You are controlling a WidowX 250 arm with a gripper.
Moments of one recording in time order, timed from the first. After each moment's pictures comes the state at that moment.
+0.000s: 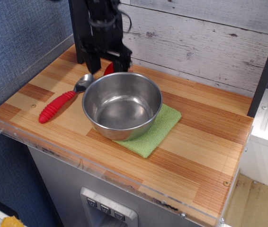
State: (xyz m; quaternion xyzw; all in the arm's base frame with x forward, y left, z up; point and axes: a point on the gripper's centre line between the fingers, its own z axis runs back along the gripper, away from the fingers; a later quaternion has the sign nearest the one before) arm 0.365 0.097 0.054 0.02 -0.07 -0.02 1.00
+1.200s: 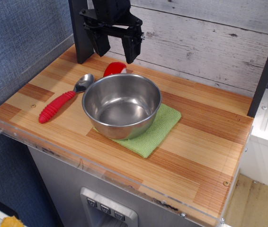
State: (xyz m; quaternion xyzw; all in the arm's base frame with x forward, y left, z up) arm 0.346 0.064 0.103 -0.03 -0.11 -0.03 0.99
